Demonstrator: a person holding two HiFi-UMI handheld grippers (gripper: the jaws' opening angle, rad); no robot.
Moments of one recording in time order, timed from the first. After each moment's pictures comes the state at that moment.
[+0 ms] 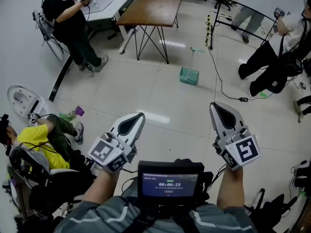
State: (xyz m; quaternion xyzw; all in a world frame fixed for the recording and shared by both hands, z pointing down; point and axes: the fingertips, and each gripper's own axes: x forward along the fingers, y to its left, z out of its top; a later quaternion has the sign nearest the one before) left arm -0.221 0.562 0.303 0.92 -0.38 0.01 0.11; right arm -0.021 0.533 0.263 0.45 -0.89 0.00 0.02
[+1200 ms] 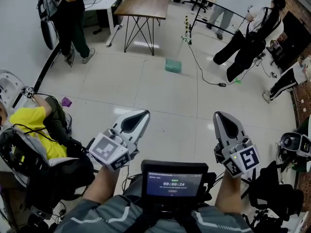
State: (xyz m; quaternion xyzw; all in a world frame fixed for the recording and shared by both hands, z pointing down) left arm -0.499 0.965 0.220 0.95 -0.29 -0.03 0.10; right arm -0.310 0.988 0.160 0.52 -0.85 -0.01 0.03
